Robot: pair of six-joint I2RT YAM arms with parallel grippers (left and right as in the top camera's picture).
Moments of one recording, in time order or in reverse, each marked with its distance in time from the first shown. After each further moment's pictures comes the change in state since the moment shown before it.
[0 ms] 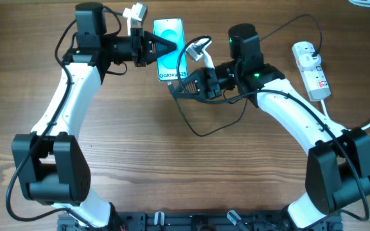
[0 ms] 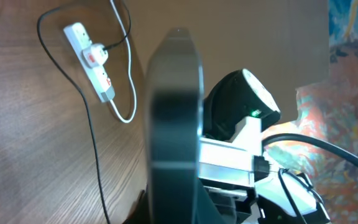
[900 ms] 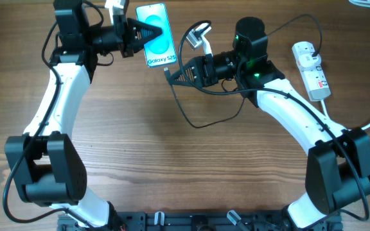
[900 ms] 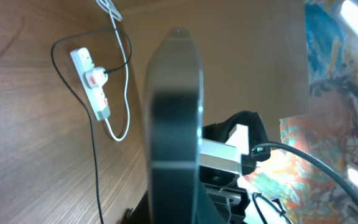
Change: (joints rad) left arm 0.076 0.000 0.000 0.259 -0.003 -0.323; right arm 0.000 0.000 0.000 0.369 0.055 0.437
